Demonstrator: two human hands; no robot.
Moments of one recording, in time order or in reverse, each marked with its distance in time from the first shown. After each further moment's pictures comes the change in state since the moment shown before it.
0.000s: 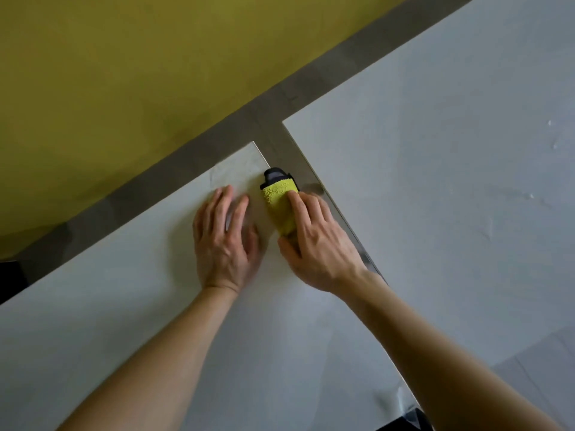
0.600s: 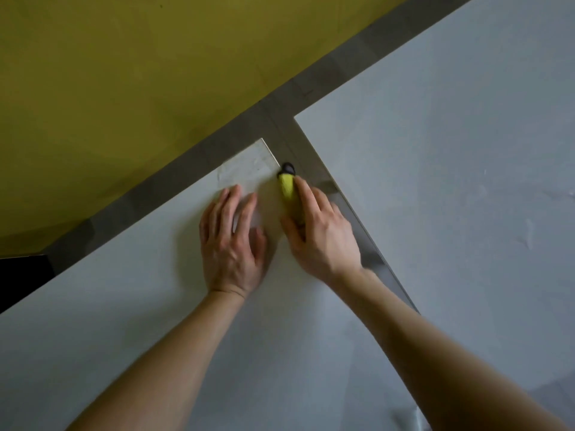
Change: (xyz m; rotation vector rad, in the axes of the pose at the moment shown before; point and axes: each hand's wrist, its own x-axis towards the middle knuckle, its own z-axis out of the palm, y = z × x) left_hand 0.001 -0.002 -0.003 0.031 -0.005 0.006; right_hand 0.027 -0.008 0.014 0.154 0.097 0.167
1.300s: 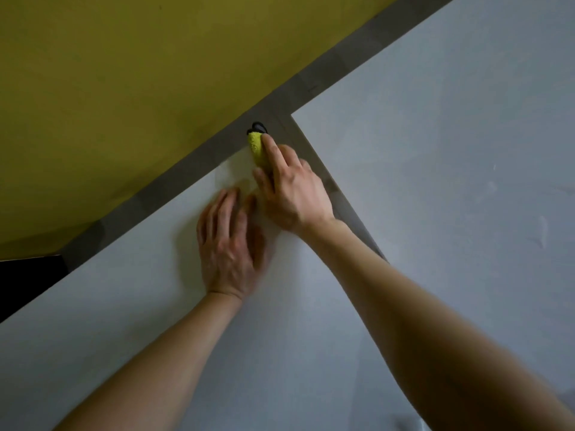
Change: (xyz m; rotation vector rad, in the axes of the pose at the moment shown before) left_hand -0.001 -0.002 0.003 0.031 -0.009 -0.009; right_hand 0.079 -0.023 0.013 0.033 -0.058 -0.047
